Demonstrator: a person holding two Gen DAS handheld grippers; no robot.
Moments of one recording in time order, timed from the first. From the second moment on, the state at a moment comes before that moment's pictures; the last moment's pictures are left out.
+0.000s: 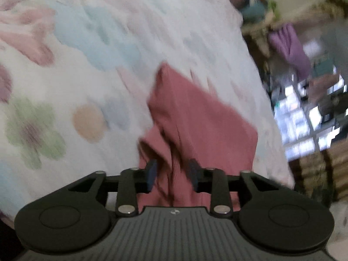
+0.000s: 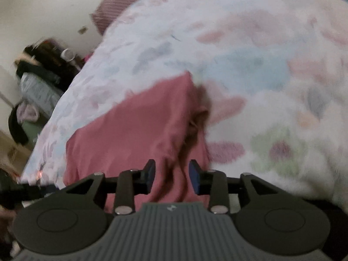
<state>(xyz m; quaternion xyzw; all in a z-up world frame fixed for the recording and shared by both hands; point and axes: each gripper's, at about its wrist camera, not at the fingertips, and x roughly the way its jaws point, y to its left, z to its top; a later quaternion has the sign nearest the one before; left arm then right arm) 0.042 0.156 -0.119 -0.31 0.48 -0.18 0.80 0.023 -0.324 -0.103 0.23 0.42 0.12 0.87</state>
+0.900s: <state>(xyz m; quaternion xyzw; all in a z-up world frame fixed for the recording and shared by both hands) 0.172 0.159 -0.147 -0.35 0.52 -0.23 0.74 -0.021 0.009 -0.115 -0.23 0.35 0.30 0.86</state>
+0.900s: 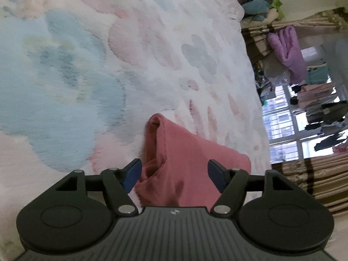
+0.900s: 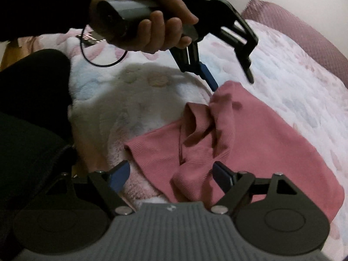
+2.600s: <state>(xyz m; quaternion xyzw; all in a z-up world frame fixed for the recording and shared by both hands) 0.198 0.160 -0.166 -0.40 0.51 -0.23 0.73 0.005 0.007 -0.123 -0.17 0.37 0.24 0.88</state>
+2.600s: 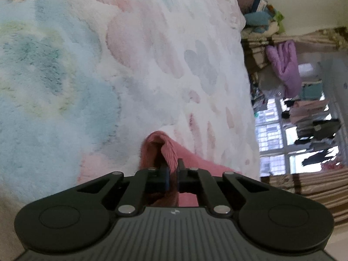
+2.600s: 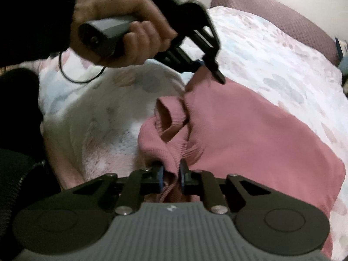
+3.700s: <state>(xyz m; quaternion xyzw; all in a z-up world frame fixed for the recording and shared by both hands) 0.212 0.141 -0.184 -0.41 0.51 -0.23 0.72 0.011 -0.012 -0.104 -0.12 0.36 0.25 0.89</state>
